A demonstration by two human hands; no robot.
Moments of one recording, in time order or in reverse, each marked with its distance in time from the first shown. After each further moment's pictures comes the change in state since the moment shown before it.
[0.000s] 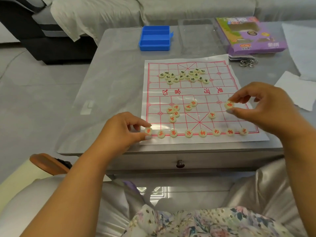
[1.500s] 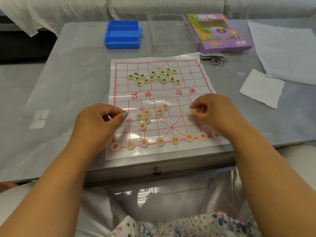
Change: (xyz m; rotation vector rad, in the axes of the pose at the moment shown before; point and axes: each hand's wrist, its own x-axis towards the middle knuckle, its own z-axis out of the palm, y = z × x) left_hand 0.040 0.032 0.024 -0.063 0.205 -0.087; right_hand 0.026 0.010 0.032 -0.175 -0.156 0.153
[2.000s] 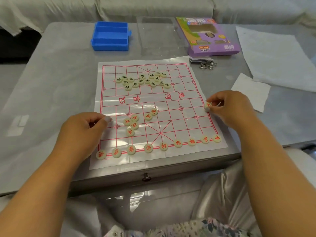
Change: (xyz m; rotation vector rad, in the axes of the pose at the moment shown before) left_hand 0.009 -0.006 0.009 0.027 -0.021 -0.107; right_hand 0.016 0.054 -0.019 0.035 0.103 0.291
